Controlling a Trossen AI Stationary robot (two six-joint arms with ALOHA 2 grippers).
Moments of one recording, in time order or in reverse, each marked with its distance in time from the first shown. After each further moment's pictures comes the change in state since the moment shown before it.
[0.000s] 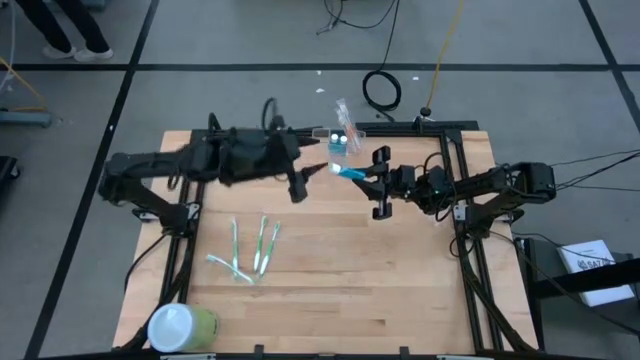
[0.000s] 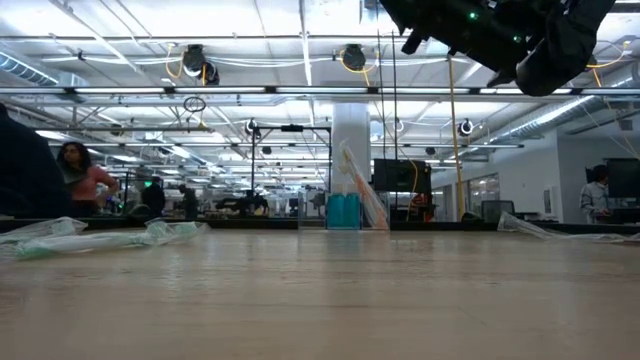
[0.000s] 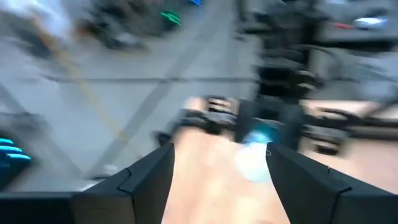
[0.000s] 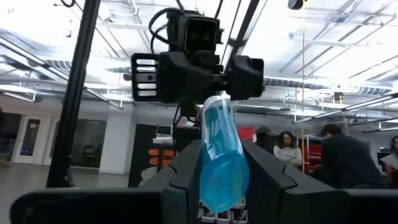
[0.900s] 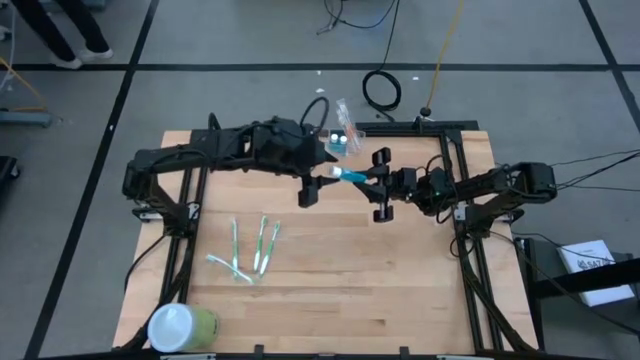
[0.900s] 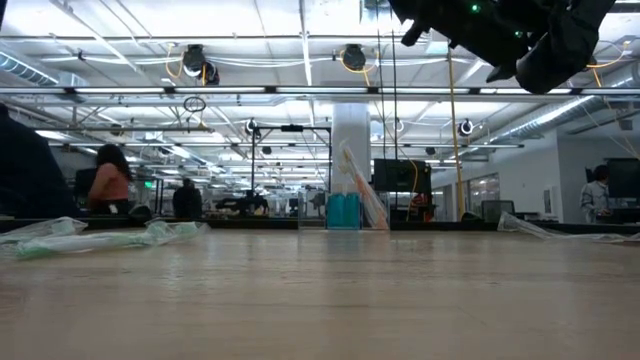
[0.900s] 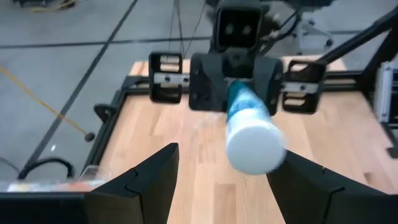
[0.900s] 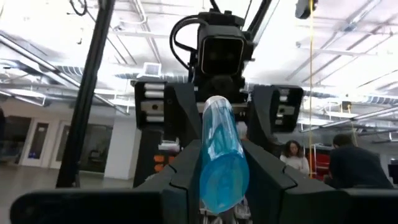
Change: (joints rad) left arm 0.098 0.170 0.183 -0.213 0.311 0.005; right arm 0.042 -0.002 0.005 0.006 -0.024 -0.012
